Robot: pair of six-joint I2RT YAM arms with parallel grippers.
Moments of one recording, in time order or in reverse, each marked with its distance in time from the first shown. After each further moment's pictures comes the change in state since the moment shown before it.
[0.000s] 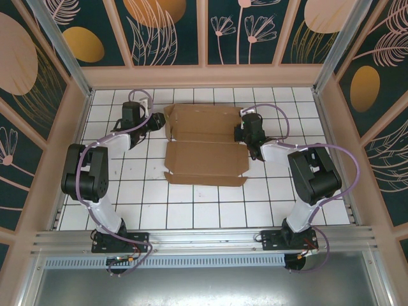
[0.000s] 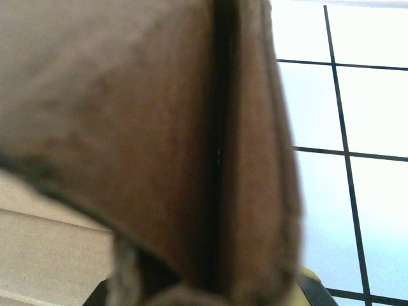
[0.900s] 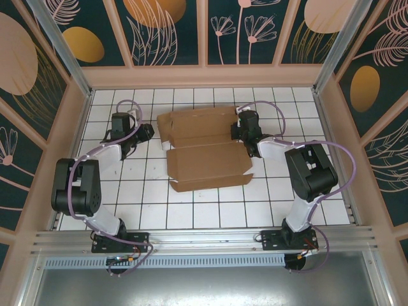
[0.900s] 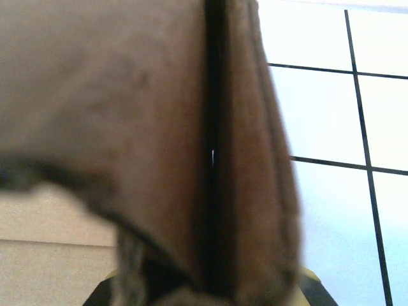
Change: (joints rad) left arm 0.076 -0.171 -0.182 -0.080 -0.035 -0.001; right arm 0.016 0.043 0.069 -0.038 -0.005 -0.011
